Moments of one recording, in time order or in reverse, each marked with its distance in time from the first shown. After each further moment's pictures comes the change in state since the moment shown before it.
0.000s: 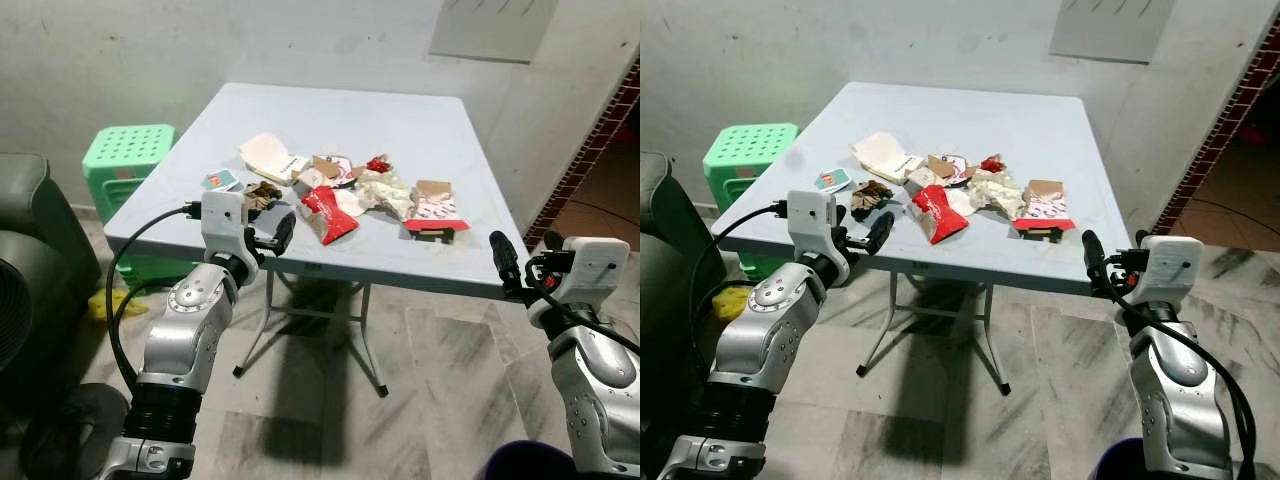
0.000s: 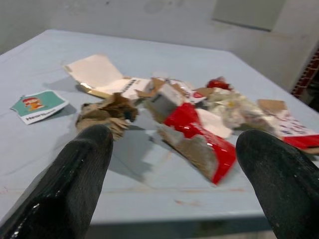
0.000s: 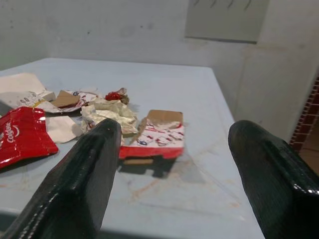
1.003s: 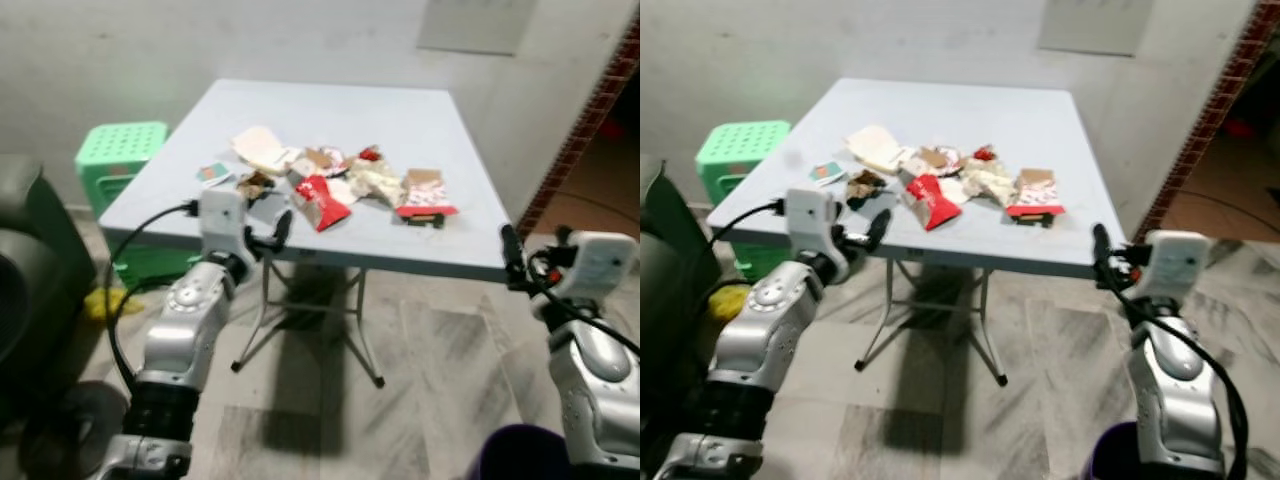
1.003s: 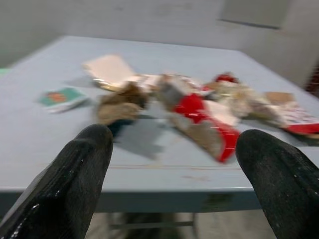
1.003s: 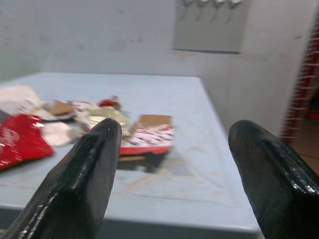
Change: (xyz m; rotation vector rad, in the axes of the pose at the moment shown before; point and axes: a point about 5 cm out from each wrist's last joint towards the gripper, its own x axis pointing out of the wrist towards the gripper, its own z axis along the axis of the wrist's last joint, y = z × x) left arm -0.001 0.010 -0.002 0.018 -0.003 0.038; right arm 0.007 0.002 0.003 0.004 -0.048 -0.048
